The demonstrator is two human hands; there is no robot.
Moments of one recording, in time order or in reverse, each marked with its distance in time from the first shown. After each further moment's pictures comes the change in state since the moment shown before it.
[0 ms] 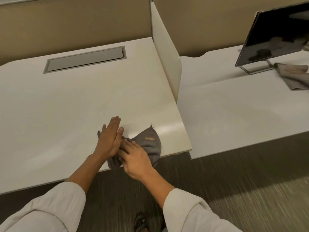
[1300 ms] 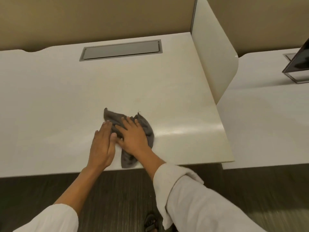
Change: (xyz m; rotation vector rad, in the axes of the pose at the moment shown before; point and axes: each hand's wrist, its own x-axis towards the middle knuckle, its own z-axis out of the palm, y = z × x) left_hand -0.055 -0.111 -0.056 -0.013 0.248 -0.115; right_hand 0.146 -0.057 0.059 -0.037 -0.141 0.007
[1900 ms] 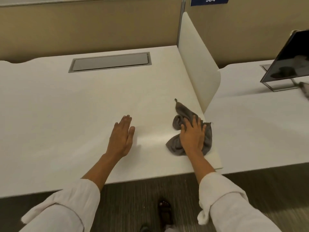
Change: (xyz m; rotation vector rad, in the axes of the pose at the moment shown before) left_hand 0.066 0.061 0.040 -0.050 -0.098 0.135; right_hand -0.084 0.178 -0.090 -0.184 0.400 0.727
